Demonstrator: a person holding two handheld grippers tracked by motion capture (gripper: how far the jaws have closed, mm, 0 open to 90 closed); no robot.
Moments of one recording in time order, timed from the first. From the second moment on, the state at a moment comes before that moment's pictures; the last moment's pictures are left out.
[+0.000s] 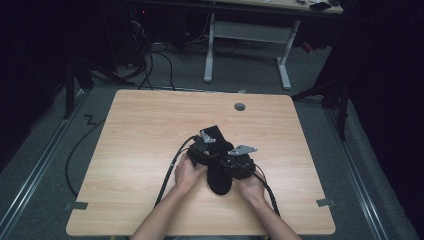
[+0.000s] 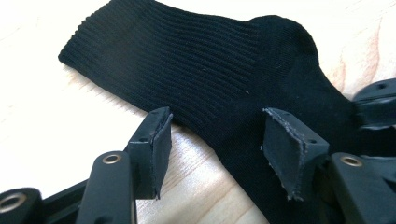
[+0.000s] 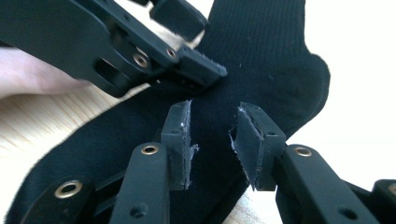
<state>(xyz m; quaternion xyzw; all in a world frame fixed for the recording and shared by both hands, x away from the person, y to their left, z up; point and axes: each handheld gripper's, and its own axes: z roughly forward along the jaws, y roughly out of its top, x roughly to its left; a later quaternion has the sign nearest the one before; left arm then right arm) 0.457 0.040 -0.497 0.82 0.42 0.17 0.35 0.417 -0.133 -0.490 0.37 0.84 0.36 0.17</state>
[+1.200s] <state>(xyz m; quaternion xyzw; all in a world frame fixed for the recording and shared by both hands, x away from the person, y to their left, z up) 0.483 0.084 -0.483 0.80 0.48 0.15 0.33 0.379 -0.127 -0.500 0.31 0.87 0.36 0.17</state>
